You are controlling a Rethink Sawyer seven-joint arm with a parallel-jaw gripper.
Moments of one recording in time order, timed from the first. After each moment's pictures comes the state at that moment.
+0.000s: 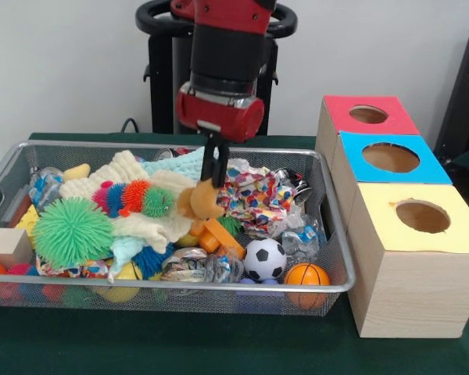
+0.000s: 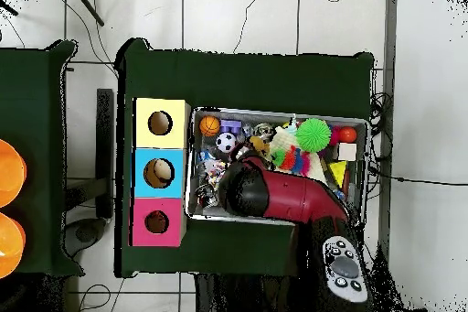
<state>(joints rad) -0.27 -0.67 -0.04 1.77 -0.13 0.20 2.18</state>
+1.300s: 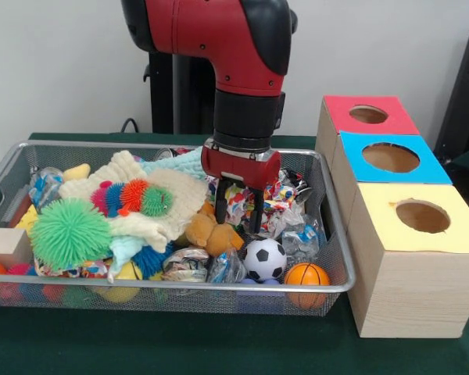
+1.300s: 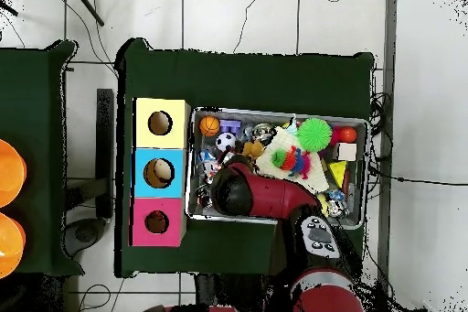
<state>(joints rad) -0.25 -0.51 -0.02 1.77 -0.13 0.04 2.18</state>
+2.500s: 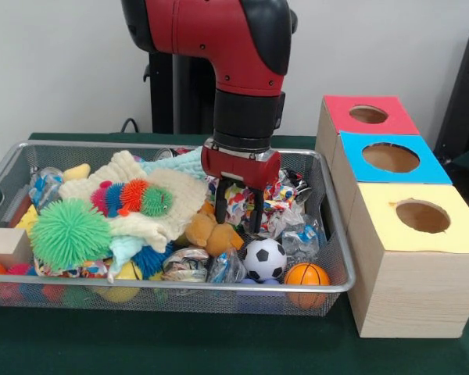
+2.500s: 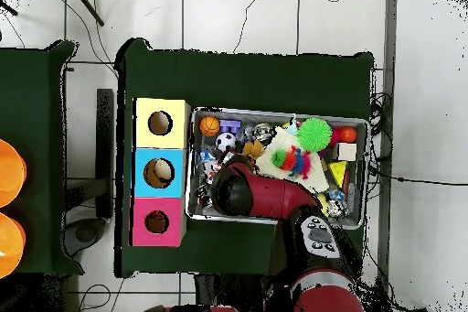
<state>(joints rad) -0.25 -0.51 -0.02 1.77 -0.13 0.05 2.18</state>
